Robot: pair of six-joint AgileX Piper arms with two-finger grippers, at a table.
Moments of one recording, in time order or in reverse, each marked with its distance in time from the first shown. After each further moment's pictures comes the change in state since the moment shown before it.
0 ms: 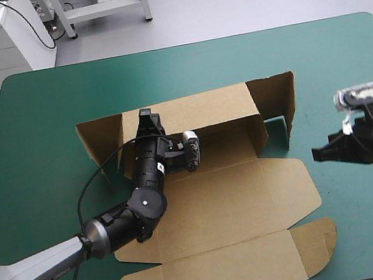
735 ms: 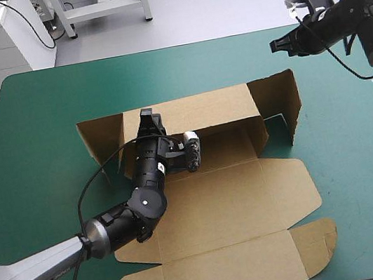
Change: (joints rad) left arm 0.000 0.000 0.000 0.004 -0.019 0.001; right arm 0.000 0.886 -0.929 0.020 0.138 0.001
